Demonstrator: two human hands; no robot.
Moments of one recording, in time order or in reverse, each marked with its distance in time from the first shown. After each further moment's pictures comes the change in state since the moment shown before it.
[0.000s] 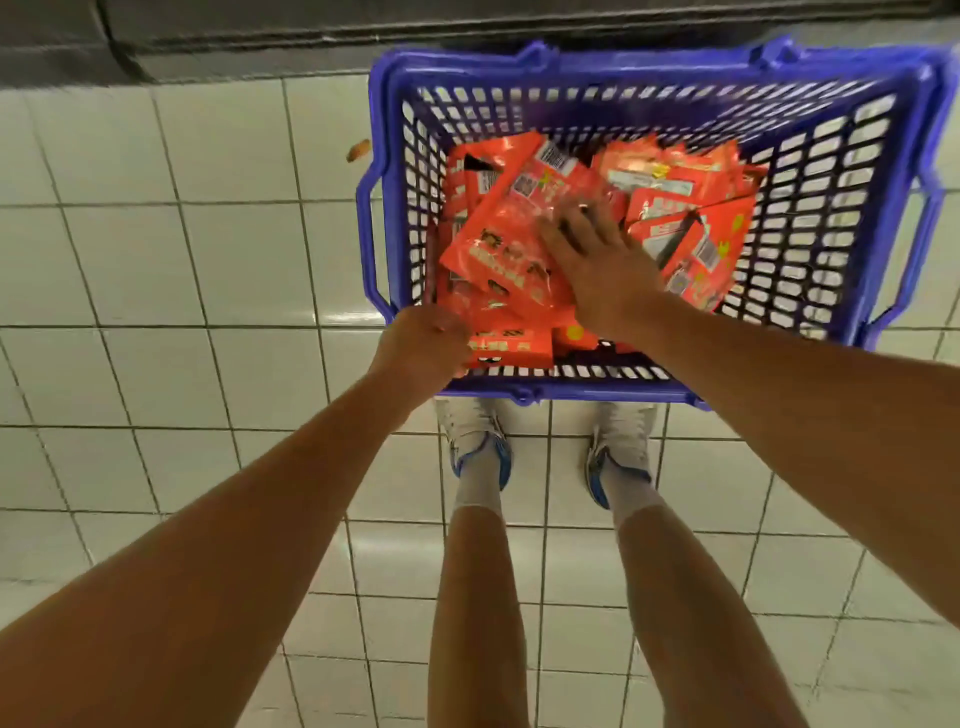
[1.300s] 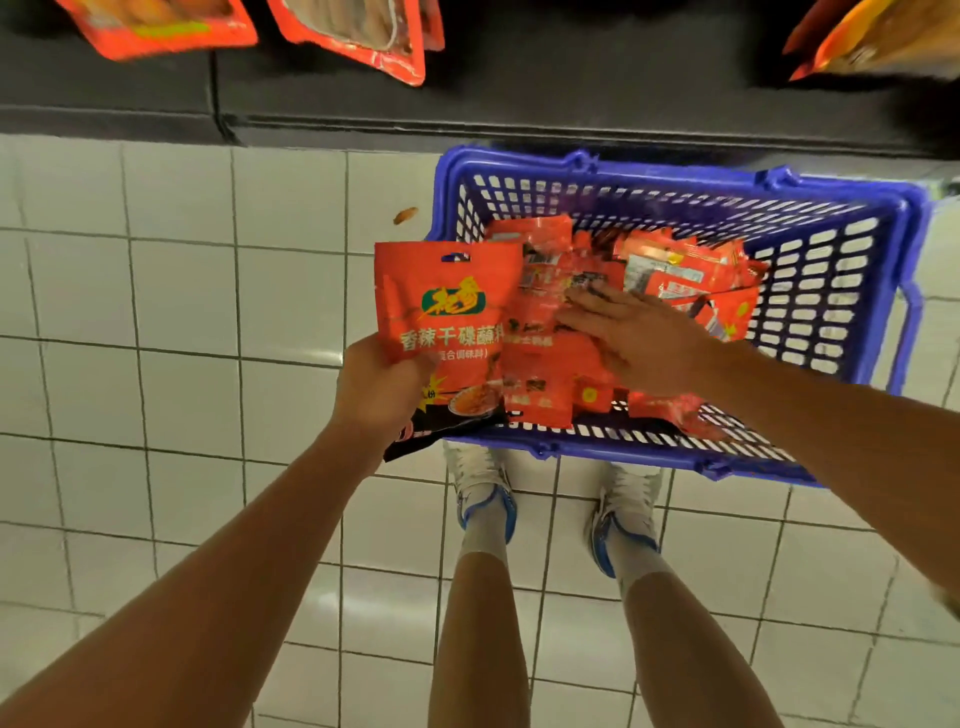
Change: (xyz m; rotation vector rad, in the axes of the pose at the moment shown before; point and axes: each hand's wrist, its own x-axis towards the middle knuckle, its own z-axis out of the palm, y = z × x) left_hand -0.013 -0.026 -0.051 -0.295 0.247 0.141; right_hand -0.014 0.015 -0.035 0.055 -0.014 -0.395
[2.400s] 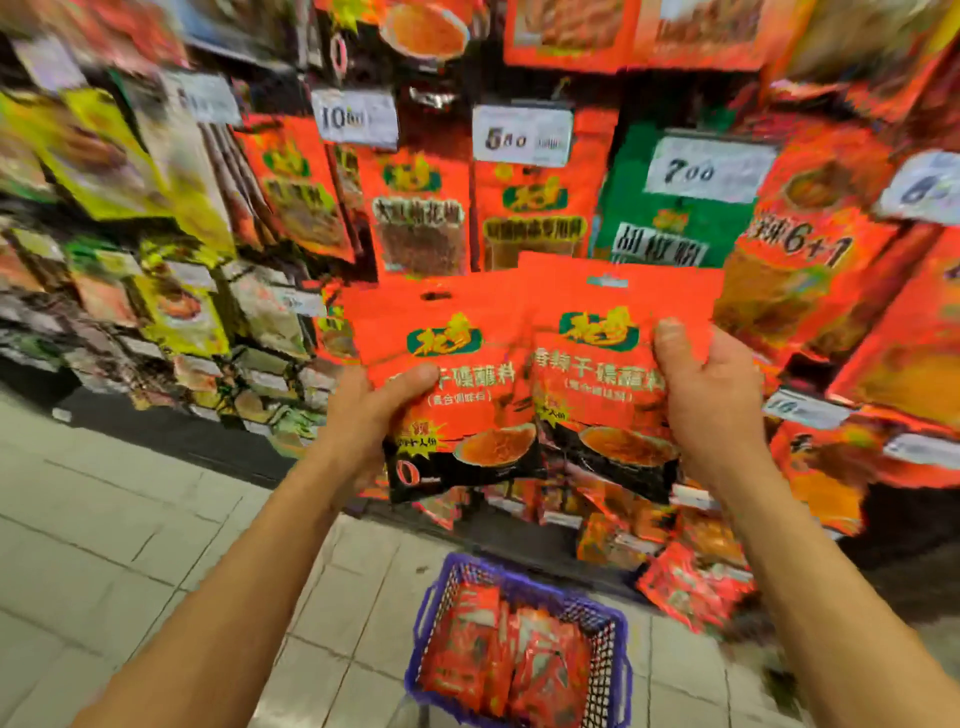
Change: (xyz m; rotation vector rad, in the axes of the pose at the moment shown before) left_hand -0.512 0.404 -0.208 -0.716 -0.064 0.868; right_hand -0.446 -0.322 -0.619 0.810 1.304 -0.148
